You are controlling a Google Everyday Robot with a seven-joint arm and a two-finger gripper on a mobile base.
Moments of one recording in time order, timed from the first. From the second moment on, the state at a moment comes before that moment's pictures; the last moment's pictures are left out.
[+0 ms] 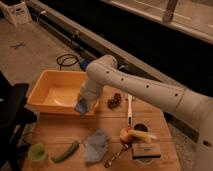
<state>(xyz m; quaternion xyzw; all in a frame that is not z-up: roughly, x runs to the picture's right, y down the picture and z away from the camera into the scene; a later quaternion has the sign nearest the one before) -0.108 0.074 0.712 -0.21 -0.31 -0.35 0.86</state>
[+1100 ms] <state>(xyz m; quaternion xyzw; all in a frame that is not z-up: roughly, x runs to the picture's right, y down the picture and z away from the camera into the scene) -0.269 0.136 0.676 -0.20 -0.38 -0.53 0.74</state>
